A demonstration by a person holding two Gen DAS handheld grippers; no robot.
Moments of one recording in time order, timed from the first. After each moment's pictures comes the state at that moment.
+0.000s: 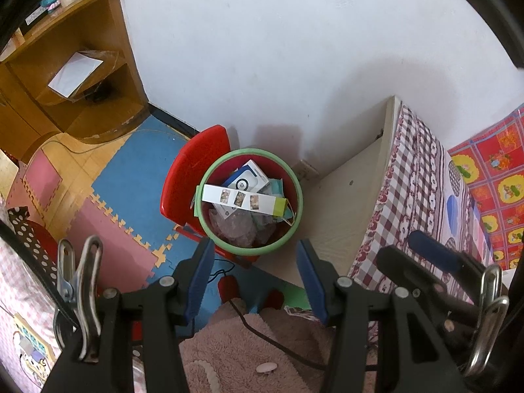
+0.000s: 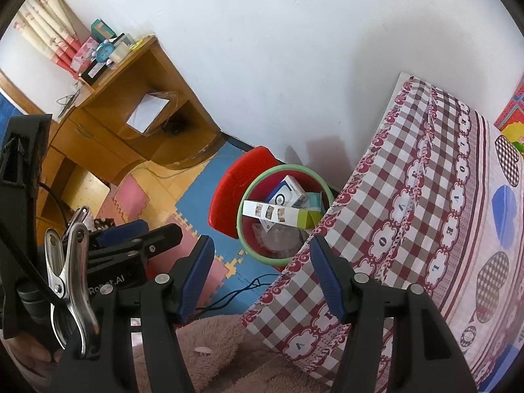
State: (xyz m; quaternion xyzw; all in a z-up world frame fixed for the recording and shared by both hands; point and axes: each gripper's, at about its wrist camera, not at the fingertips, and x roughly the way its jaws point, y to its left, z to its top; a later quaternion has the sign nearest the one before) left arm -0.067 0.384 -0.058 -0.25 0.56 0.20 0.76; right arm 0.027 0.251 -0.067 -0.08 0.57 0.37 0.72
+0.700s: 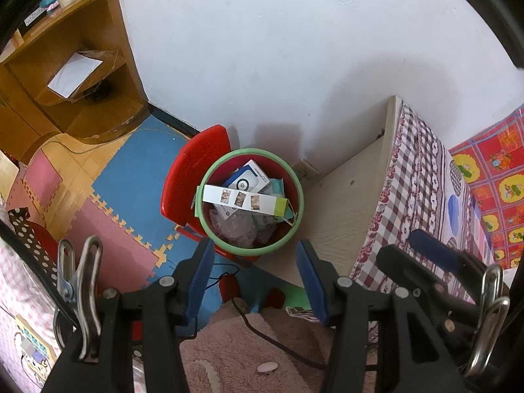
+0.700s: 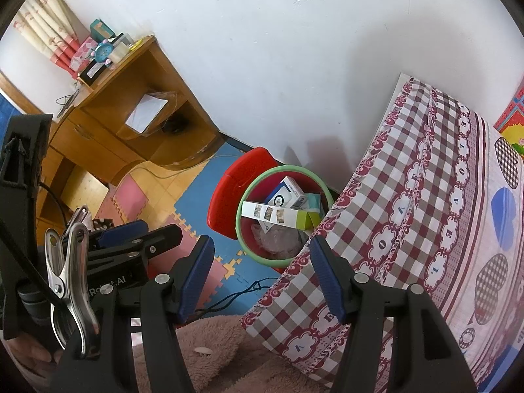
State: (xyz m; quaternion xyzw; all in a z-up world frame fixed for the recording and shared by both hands) left arm -0.064 0.388 -0.061 -0.25 0.57 0.20 0.76; right arm 0.029 0.254 -0.067 -0.08 0.57 0.37 0.73
